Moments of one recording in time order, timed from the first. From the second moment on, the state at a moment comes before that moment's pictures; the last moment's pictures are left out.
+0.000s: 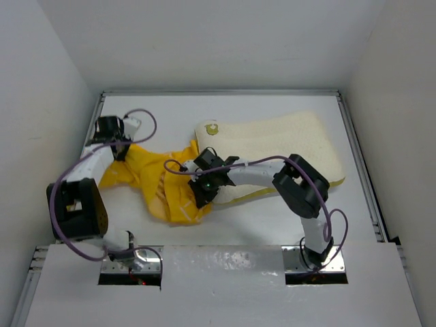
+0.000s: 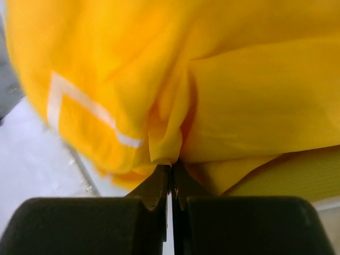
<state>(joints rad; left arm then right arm) 0.17 1.44 0.92 -0.44 -0.08 0.58 0.91 2.02 1.27 -0.32 -0.43 0.09</state>
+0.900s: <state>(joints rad) -0.24 1.42 1.11 -0.62 0.07 0.62 0.60 1.89 1.59 -0.42 -0.12 -0.03</state>
